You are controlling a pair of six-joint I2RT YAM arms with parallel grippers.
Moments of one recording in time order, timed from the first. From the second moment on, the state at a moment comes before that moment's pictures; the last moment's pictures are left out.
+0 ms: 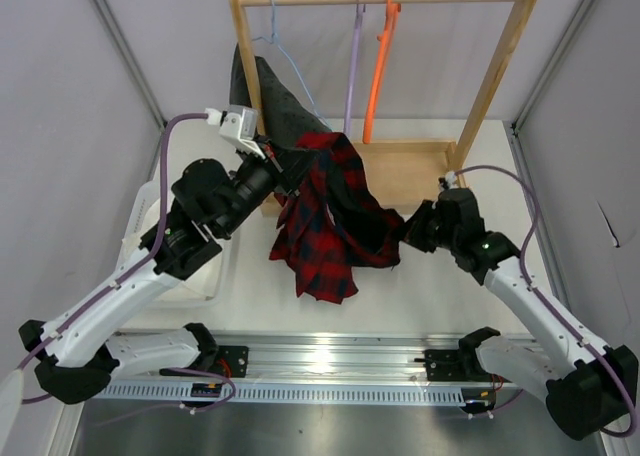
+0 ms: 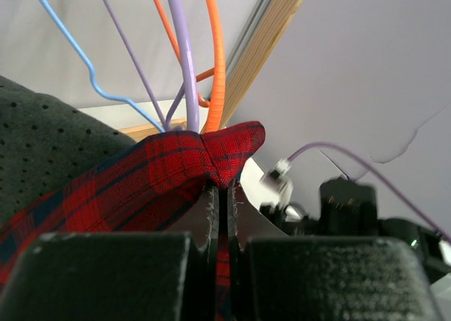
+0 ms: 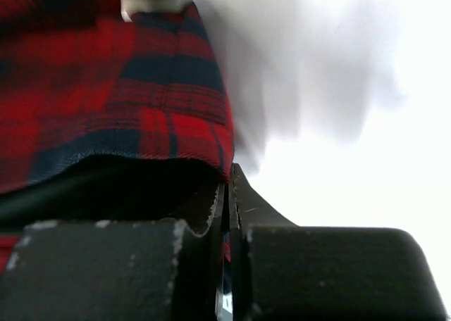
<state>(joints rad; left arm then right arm) -0.87 1.06 1.32 -0.15 -0.21 -0.44 0.46 1.00 0.76 -0.42 -0.16 0.86</state>
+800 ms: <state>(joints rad) -0.87 0.82 0.60 -0.12 -0.23 -0.74 0.24 1.00 0.86 -0.54 -0.23 0.67</state>
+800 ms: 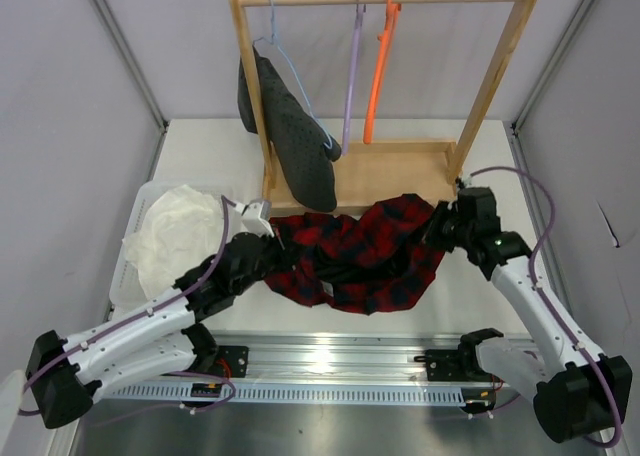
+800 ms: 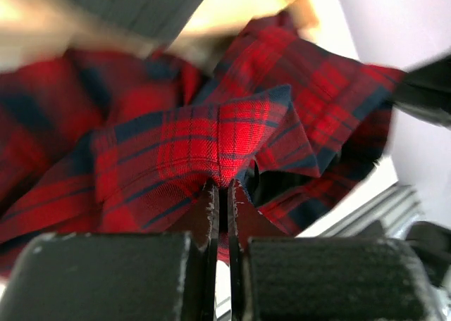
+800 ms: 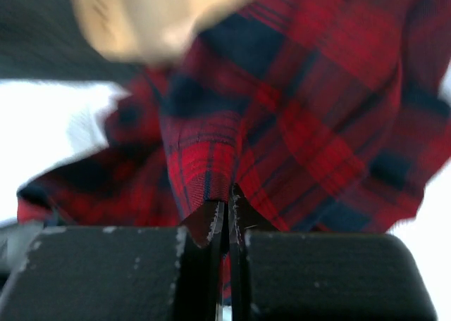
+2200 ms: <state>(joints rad) -0.59 1.20 0.15 0.80 0.04 -0.91 0.23 1.06 0.66 -0.47 -0.12 0.66</state>
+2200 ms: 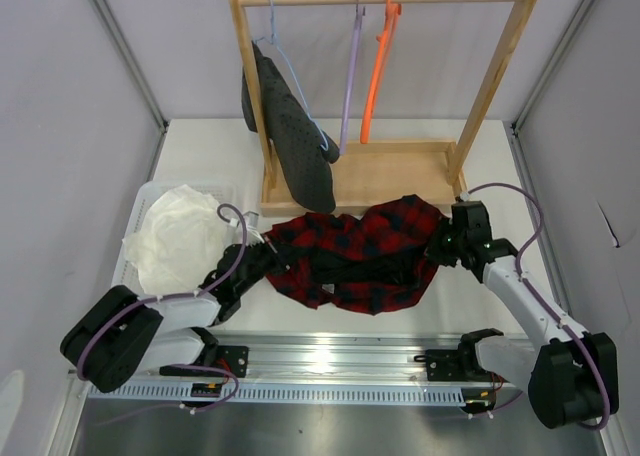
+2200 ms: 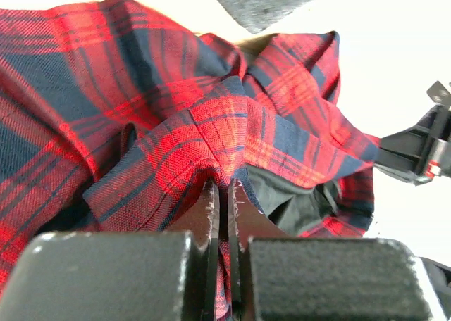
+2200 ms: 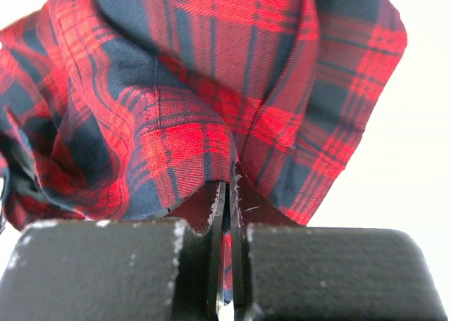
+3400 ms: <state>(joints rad) -0.81 1.44 1.09 -0.50 -0.38 -0.47 0.40 1.06 0.70 -0.48 -0.06 0.64</state>
